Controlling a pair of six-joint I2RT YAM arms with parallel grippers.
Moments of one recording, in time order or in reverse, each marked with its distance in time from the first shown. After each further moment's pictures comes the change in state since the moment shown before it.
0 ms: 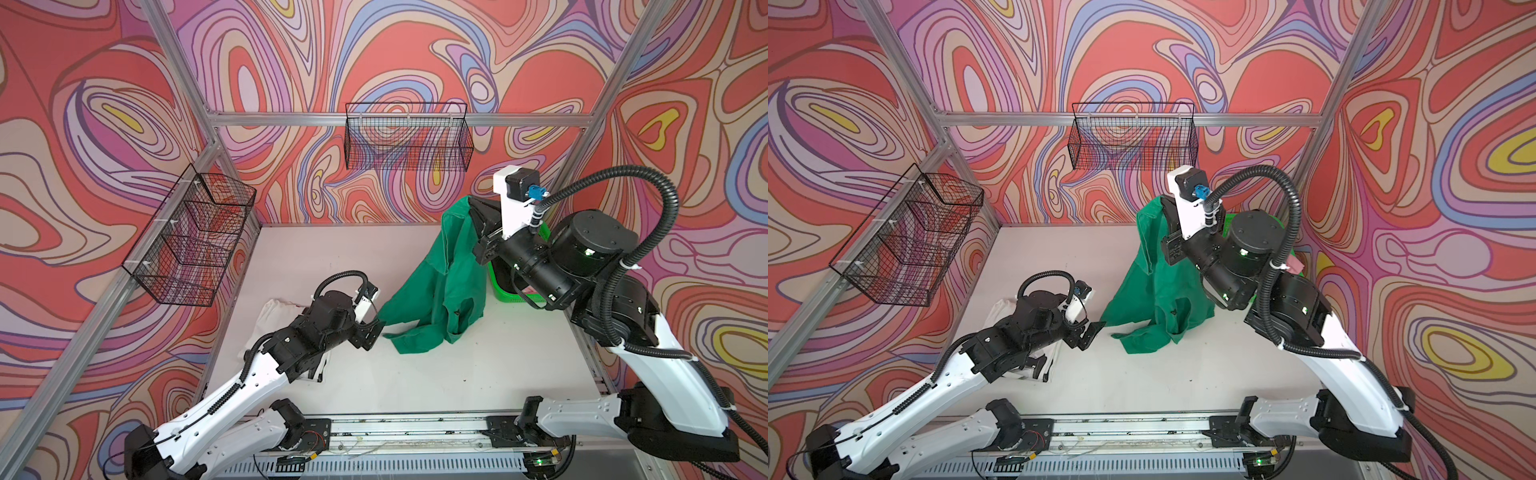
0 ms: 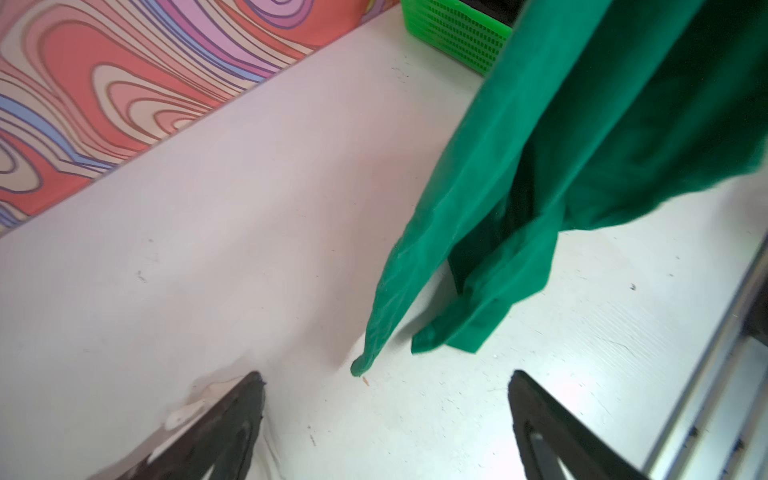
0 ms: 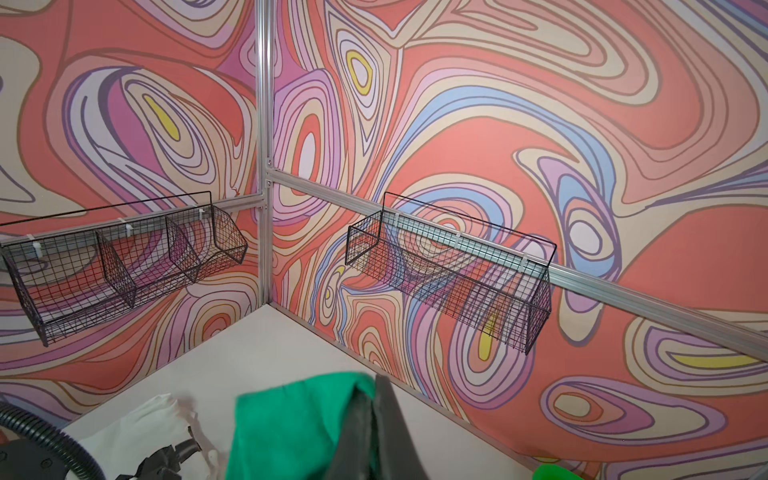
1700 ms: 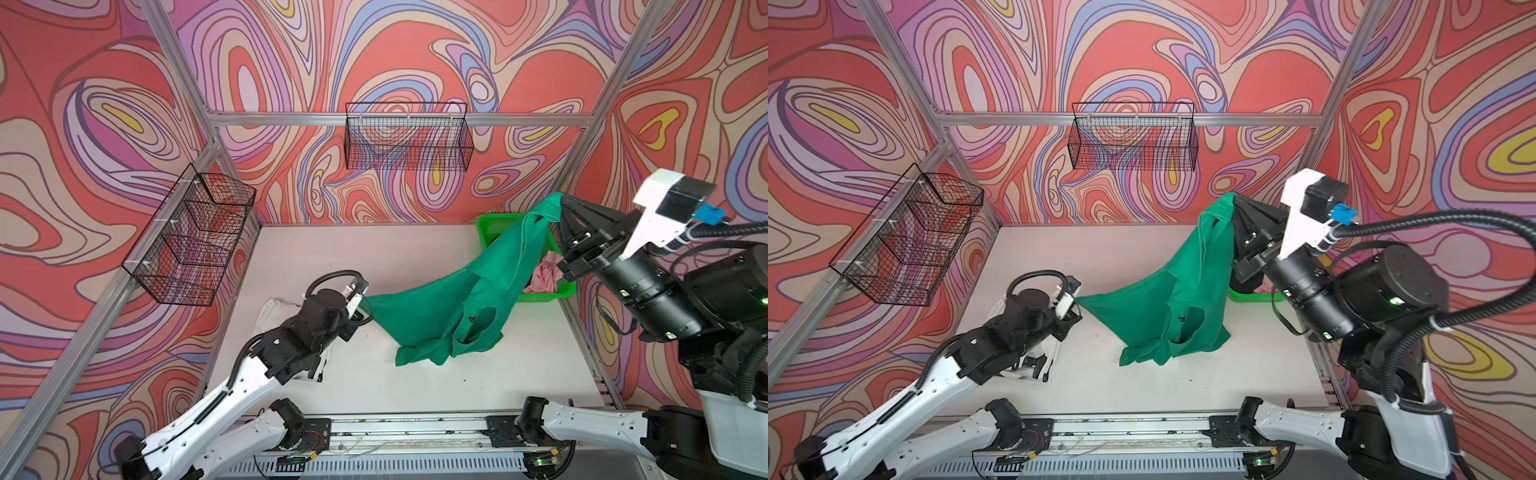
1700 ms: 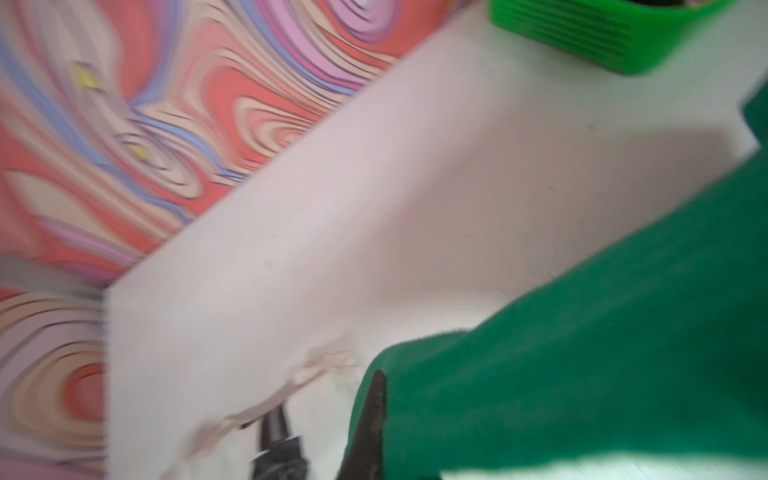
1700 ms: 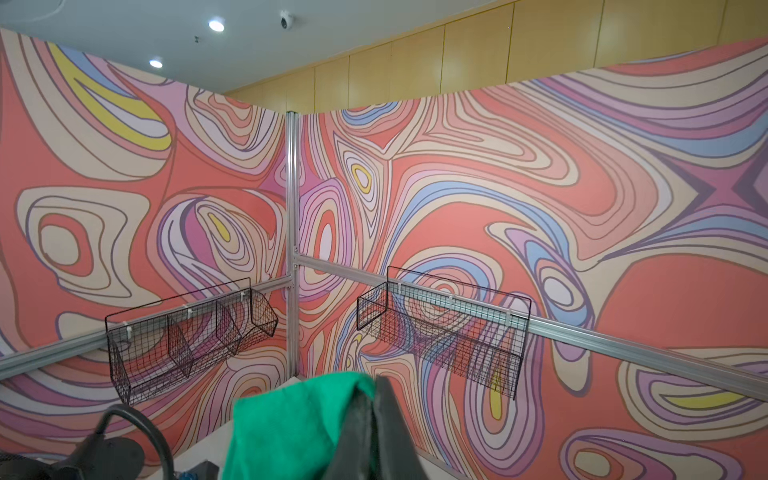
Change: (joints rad) left arm 0.027 -0.085 0.122 -0.074 -0.387 0.134; right arm 0.000 -0.247 0.010 0.023 -0.071 0.020
